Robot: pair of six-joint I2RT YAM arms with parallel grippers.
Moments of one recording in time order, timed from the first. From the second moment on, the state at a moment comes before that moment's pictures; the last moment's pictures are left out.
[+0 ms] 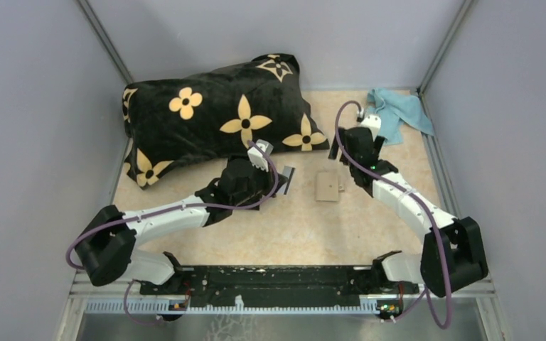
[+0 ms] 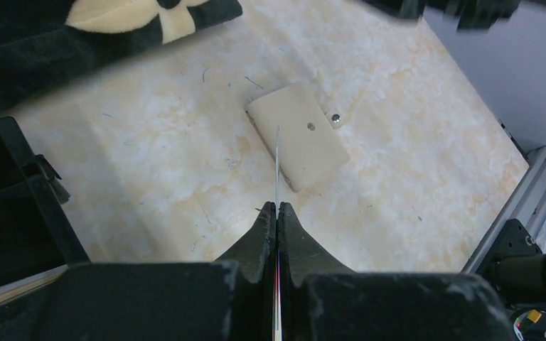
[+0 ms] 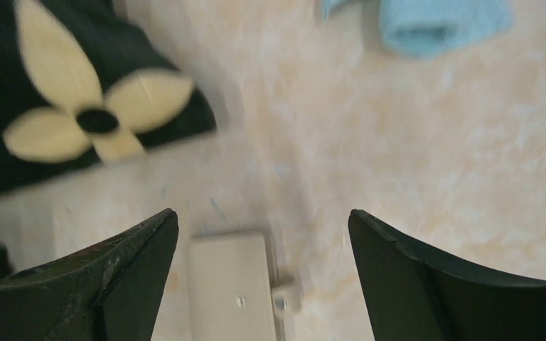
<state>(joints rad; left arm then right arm) -0.89 1.36 0.72 0.35 -0.07 -0.45 0.37 1.29 0.91 -0.14 0.46 0.38</state>
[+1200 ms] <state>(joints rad) -0.86 1.53 0.75 0.69 0.18 -0.84 0.40 0.86 0.42 0.16 -0.34 0.70</state>
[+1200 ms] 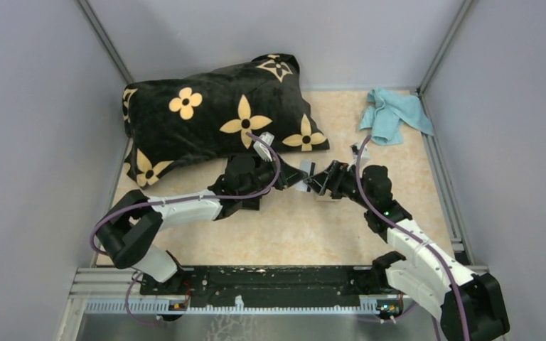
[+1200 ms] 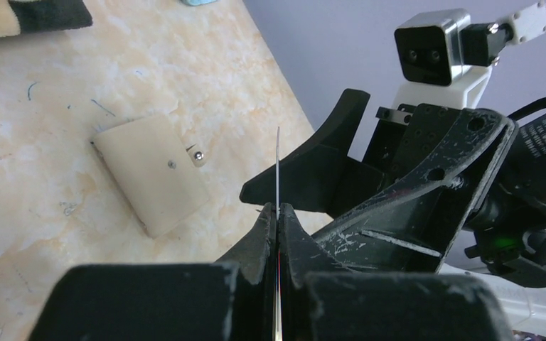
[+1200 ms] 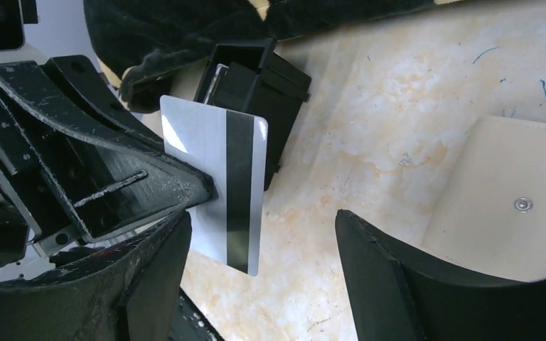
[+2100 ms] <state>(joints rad) -0.80 1.65 0.72 0.93 0.33 -1.03 0.29 0.93 0.29 0.57 -0.58 0.92</state>
